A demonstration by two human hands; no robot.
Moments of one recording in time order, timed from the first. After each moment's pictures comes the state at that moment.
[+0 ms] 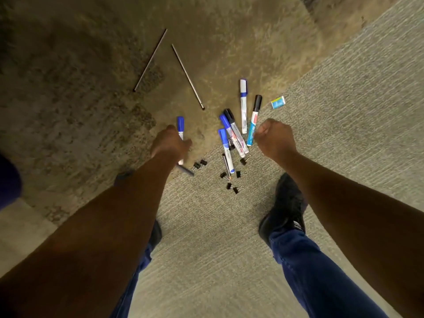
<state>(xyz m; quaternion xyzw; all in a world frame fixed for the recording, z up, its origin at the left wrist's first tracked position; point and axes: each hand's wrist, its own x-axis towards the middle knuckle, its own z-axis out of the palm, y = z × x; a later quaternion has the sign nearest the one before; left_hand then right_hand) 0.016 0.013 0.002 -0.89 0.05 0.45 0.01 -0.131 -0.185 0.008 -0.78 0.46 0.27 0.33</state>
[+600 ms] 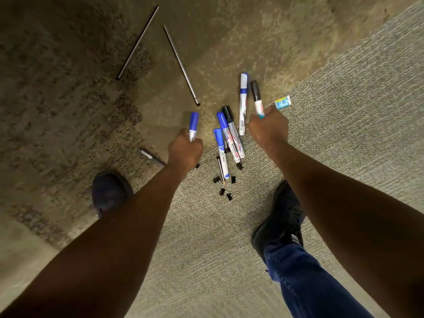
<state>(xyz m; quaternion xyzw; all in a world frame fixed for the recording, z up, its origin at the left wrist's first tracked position) -0.035 -0.011 -0.031 -0.86 -0.09 0.45 -0.22 -0.105 -0.189 -0.044 -0.72 0.56 0.20 0.35</state>
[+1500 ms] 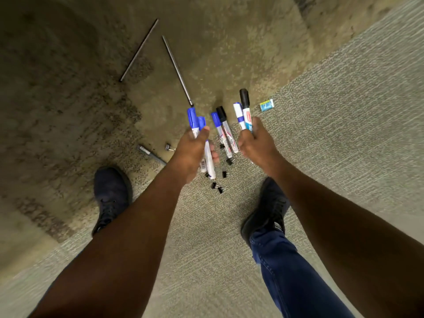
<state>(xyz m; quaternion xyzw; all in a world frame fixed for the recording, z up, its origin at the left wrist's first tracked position) -0.047 -0.044 0.038 -0.65 -0.27 0.51 -0.48 -0.134 -0.182 0.023 -0.66 0.45 0.21 0.56</state>
